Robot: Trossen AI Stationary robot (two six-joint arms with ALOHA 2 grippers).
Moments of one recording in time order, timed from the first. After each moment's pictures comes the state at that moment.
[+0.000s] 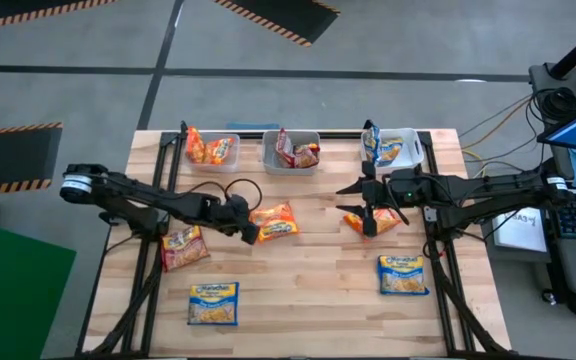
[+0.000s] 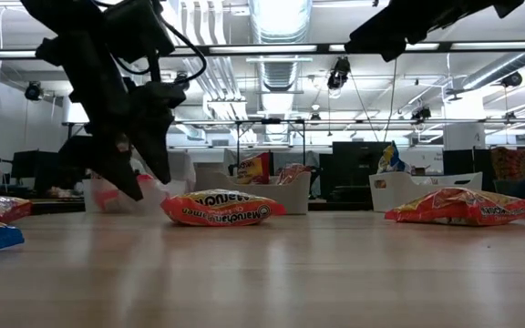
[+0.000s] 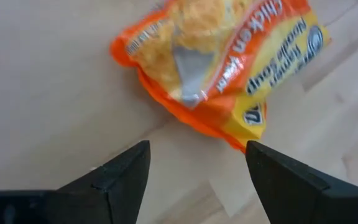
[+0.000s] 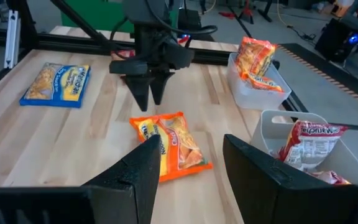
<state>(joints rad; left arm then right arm) -0.06 1.39 0.67 -0.34 -0.11 -1.11 -0.01 0.97 0.71 -0.07 0.05 -0.11</state>
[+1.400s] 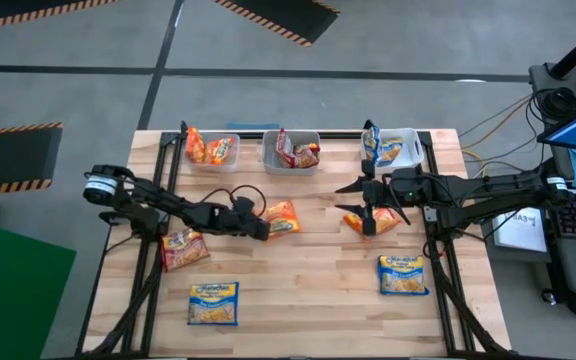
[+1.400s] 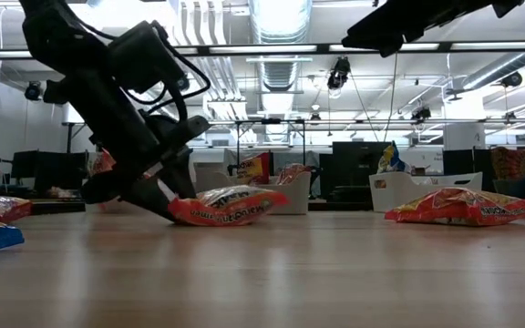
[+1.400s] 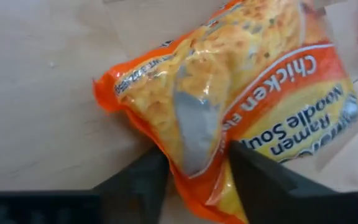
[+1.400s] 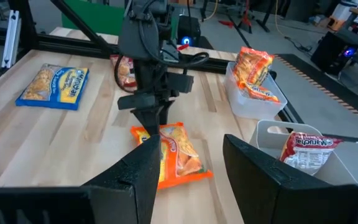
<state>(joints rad) -0.08 1.60 0.60 0.07 -0.32 -1.22 -0.01 0.97 0.71 -0.04 0.05 -0.16</state>
